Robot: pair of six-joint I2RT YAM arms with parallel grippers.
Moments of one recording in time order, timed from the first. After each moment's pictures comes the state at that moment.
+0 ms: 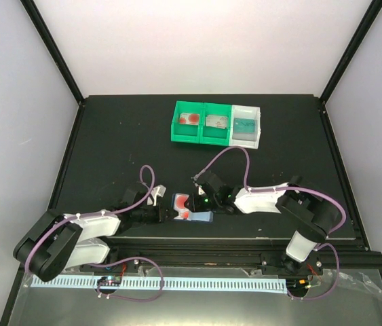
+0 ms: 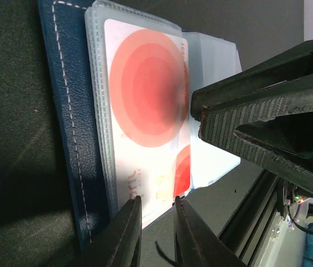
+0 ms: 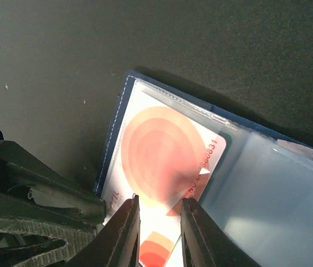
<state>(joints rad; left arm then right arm) -0.53 1.22 0.16 0.29 0.60 -0.74 0.95 1.69 0.75 0.09 -0.25 0.81</state>
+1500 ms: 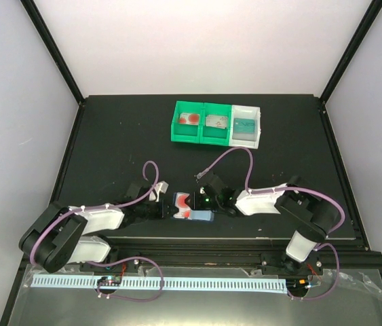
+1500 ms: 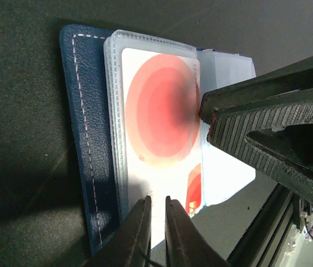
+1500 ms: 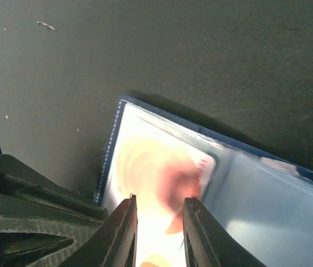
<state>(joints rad) -0.53 1.30 0.25 0.23 0.56 -0.69 0.95 1.69 0.71 0.21 -0.18 0.87</state>
